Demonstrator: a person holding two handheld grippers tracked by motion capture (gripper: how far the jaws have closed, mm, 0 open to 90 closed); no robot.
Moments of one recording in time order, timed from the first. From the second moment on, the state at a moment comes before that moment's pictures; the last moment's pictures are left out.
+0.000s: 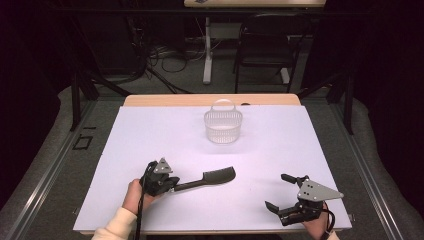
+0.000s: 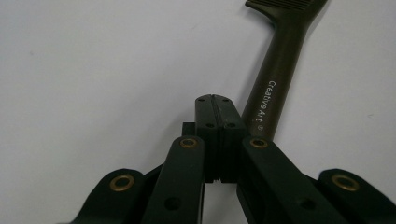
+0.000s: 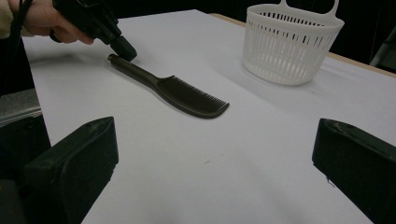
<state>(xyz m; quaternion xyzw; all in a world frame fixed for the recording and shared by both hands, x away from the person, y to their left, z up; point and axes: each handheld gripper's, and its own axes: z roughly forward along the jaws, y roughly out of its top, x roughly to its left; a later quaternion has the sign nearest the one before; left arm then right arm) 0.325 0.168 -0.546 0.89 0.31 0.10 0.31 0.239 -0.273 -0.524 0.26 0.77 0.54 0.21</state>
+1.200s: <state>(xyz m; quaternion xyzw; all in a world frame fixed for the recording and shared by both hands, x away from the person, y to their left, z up) 0.325 0.169 -0.517 0.88 0.32 0.15 0.33 0.240 -0.272 -0.526 0.27 0.78 0.53 0.20</state>
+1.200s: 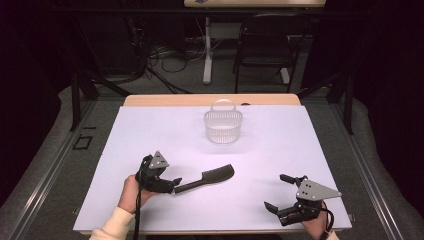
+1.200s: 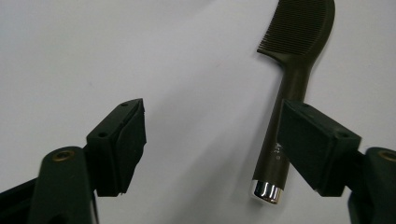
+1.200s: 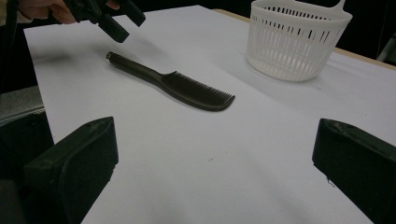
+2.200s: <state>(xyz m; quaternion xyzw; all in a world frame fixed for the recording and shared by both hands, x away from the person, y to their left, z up) 0.325 0.132 -0.515 0.90 0.28 0.15 0.29 0.242 -0.271 -0.527 0.27 0.78 0.53 0.20</state>
